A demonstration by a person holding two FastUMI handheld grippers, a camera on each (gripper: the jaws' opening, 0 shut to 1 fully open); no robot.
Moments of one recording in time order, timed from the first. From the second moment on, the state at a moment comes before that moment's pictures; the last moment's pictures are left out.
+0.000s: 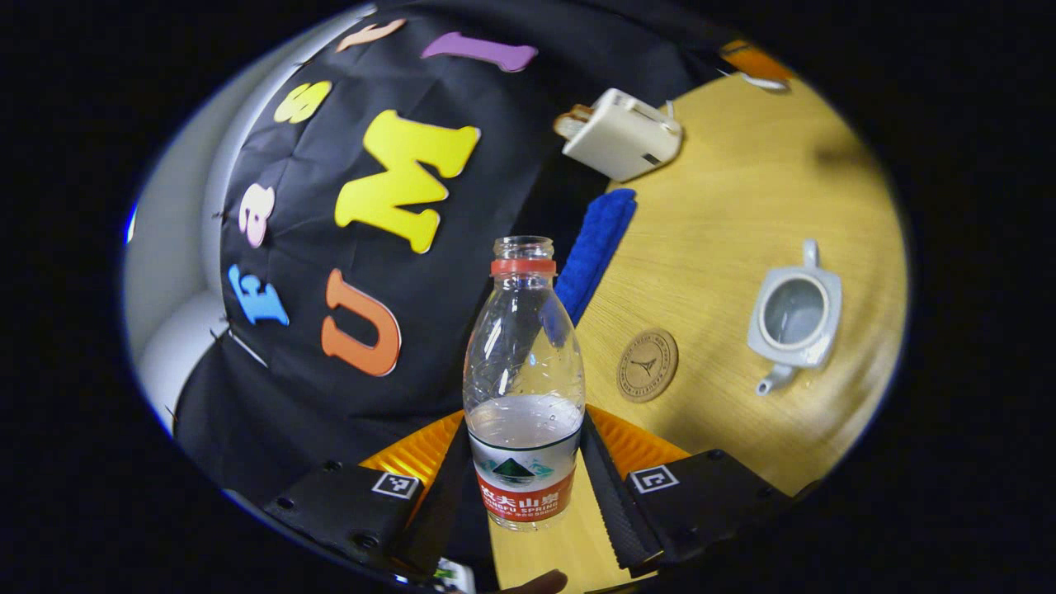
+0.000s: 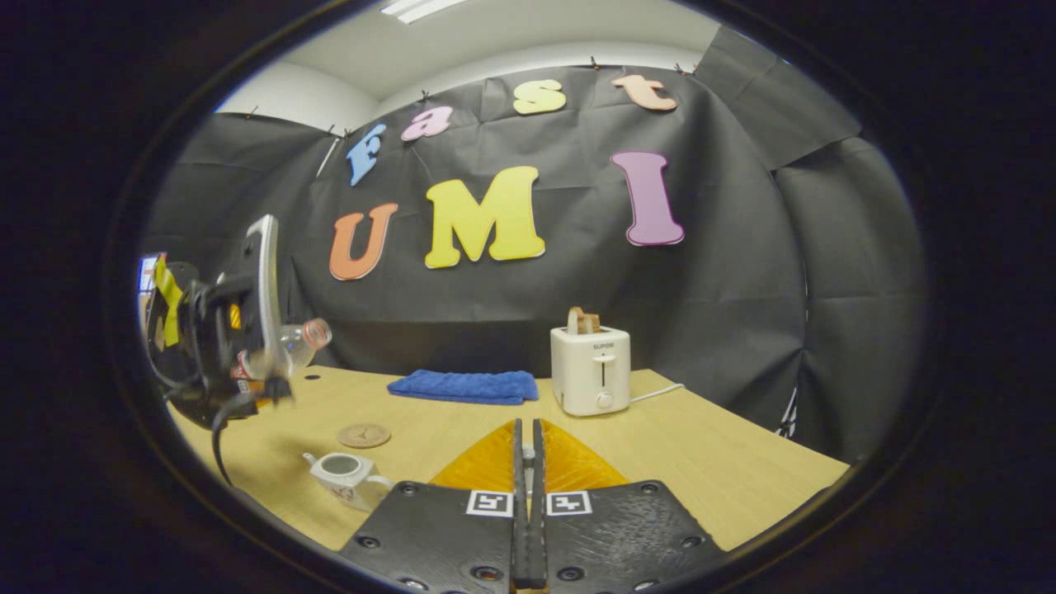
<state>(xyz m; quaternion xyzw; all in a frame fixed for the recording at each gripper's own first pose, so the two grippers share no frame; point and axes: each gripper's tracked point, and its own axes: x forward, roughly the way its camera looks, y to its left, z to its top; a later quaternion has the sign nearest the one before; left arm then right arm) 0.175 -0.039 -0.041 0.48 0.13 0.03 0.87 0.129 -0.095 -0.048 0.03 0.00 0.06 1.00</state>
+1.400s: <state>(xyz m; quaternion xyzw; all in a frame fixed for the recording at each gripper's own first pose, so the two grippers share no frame) 0.285 -0.074 -0.098 0.00 0.07 -0.02 1.00 0.139 -0.086 -0.069 0.02 0.02 0.07 1.00</state>
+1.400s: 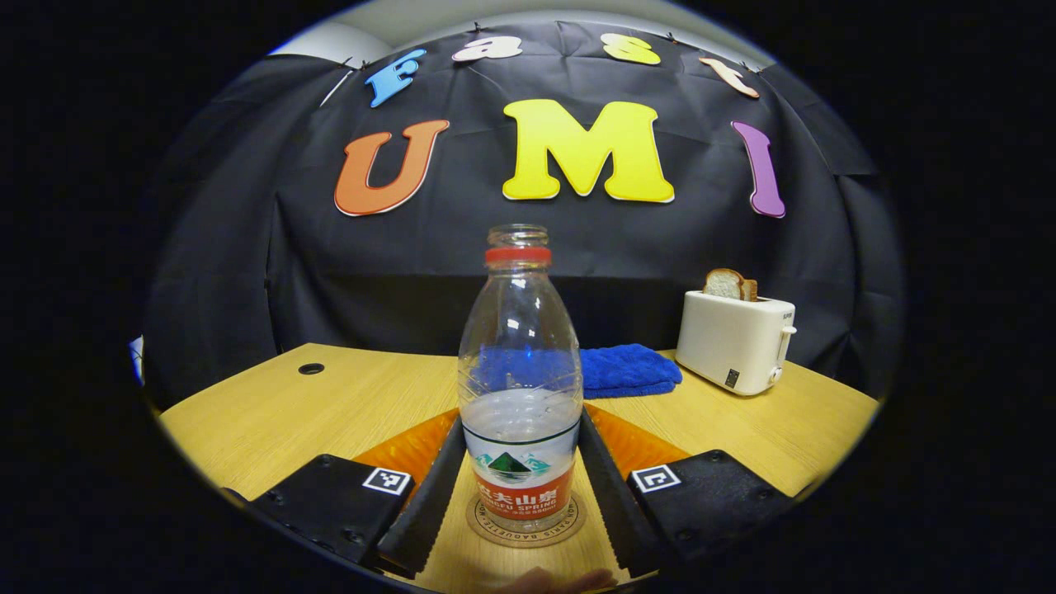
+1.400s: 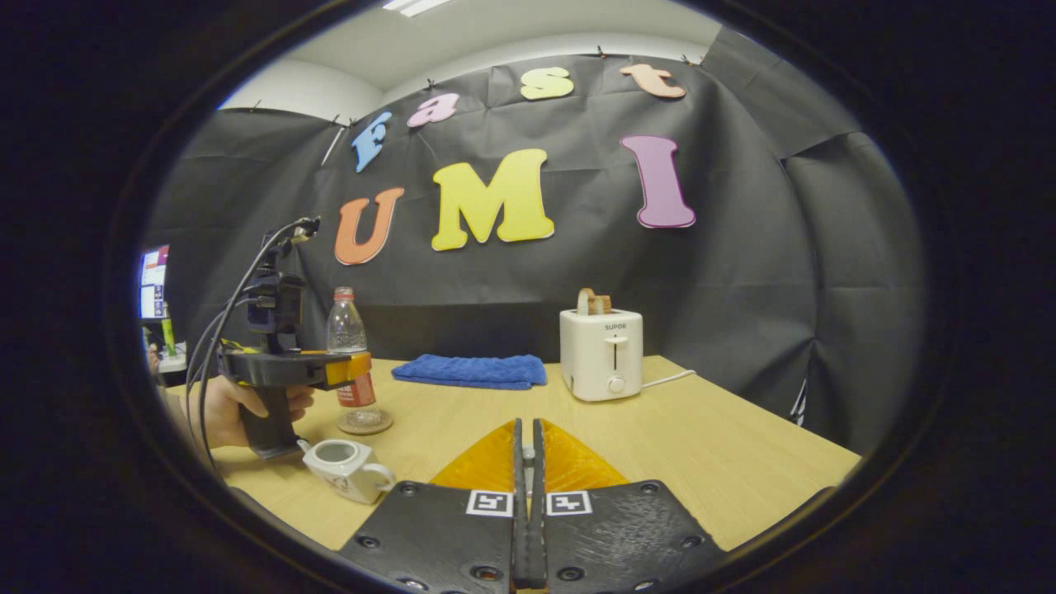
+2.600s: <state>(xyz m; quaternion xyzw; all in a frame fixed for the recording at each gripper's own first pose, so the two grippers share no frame) 0.237 -0.070 -0.129 0.01 0.08 -0.06 0.99 0.127 -0.070 -0.050 -0.02 0.00 0.08 1.00</state>
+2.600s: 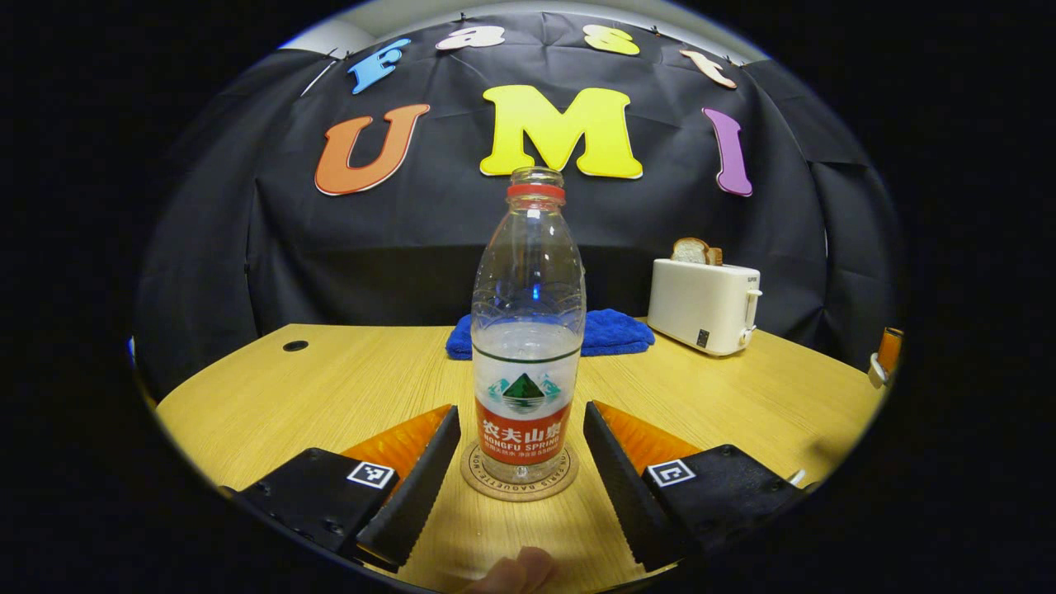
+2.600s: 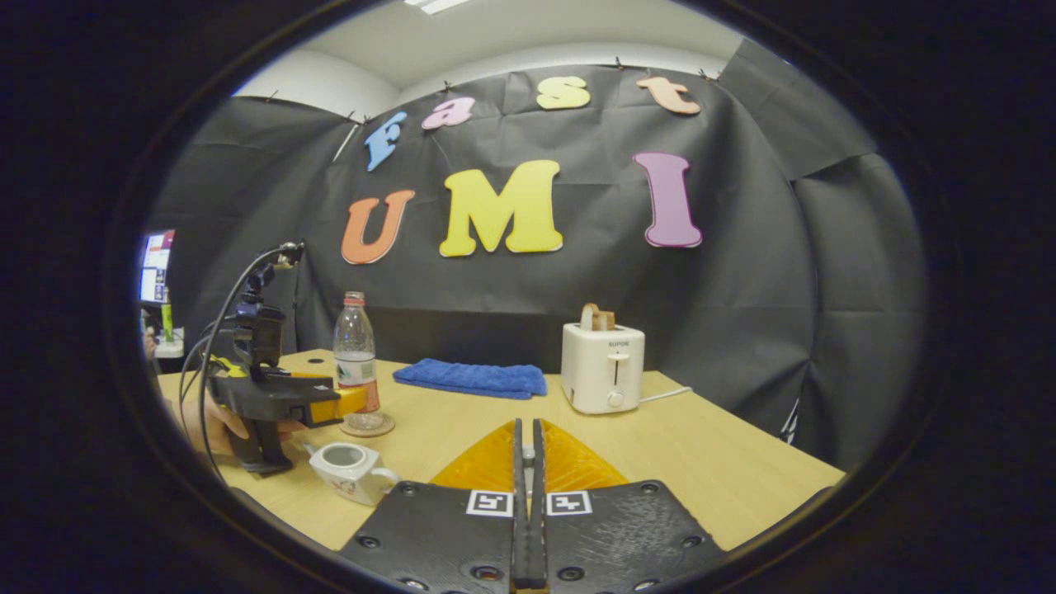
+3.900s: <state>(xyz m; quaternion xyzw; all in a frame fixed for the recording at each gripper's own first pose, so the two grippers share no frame) 0.033 0.033 -0.025 0.02 0.04 0.03 1.00 0.128 0.084 -0.074 0.02 0.08 0.21 0.97</state>
